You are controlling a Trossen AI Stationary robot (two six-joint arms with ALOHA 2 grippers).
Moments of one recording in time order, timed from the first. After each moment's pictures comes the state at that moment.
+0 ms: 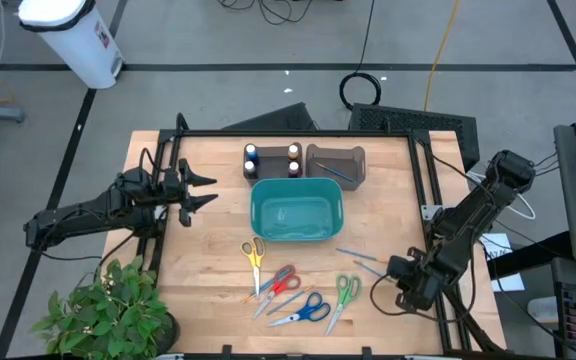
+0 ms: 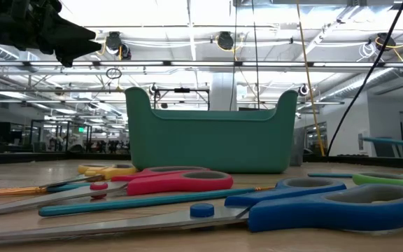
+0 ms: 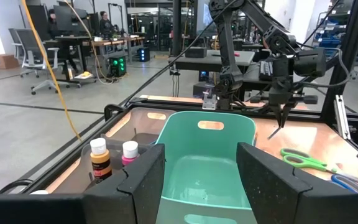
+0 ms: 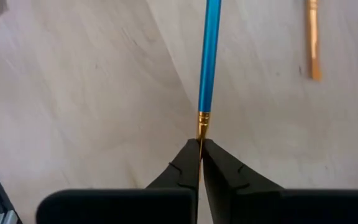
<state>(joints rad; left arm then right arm) 0.29 0.25 0.26 -0.02 0.16 0.00 0.94 1.27 0.62 -0.65 0.08 1.37</state>
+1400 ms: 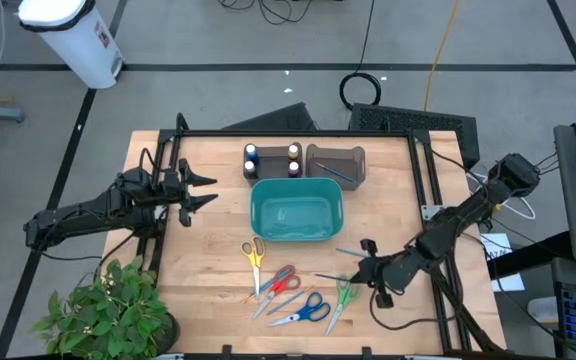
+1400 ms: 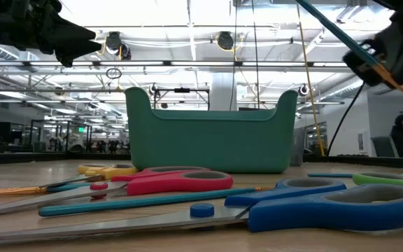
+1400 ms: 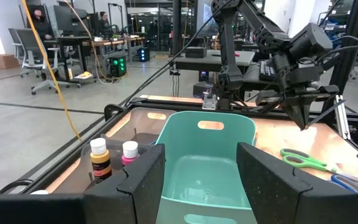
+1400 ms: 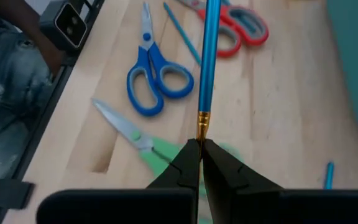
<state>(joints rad) 0.29 0.25 0.26 -0.02 0.16 0.00 0.67 1.26 0.63 -0.10 0.26 0.46</state>
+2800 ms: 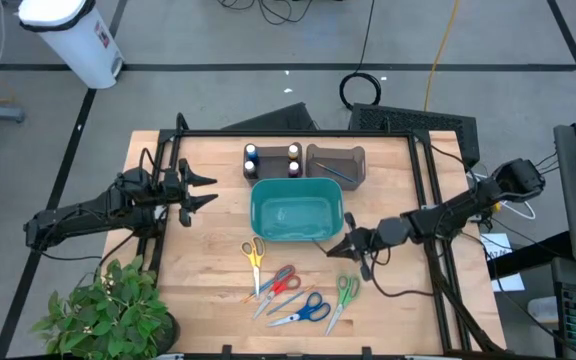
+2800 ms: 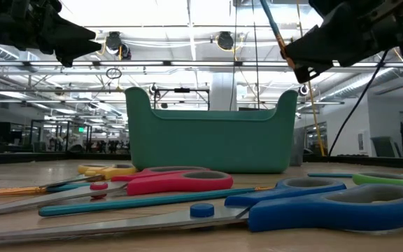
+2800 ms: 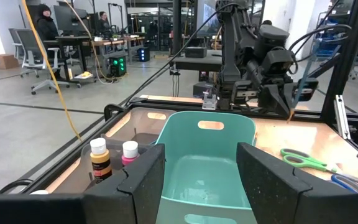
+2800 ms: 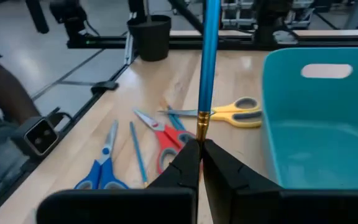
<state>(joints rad) 0.29 0.25 0.26 -0.03 0.16 0.00 0.33 1.26 0.42 0.60 0.07 0.12</state>
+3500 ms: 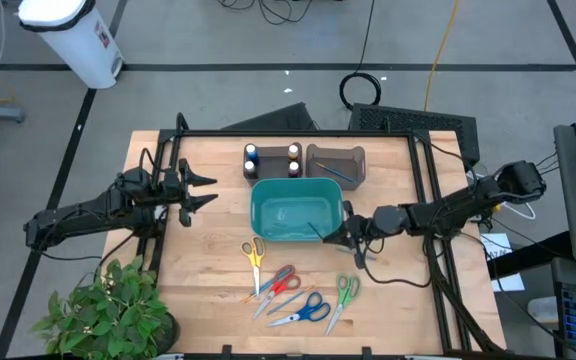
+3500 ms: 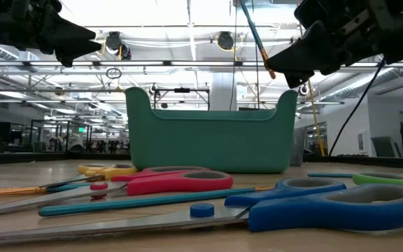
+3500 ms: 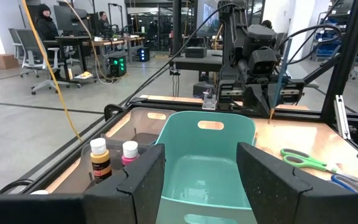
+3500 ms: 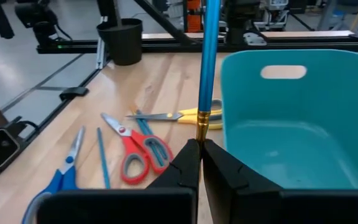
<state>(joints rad) 0.29 0.25 0.26 -0.02 0.16 0.00 0.20 1.26 0.42 0.60 0.02 0.09</state>
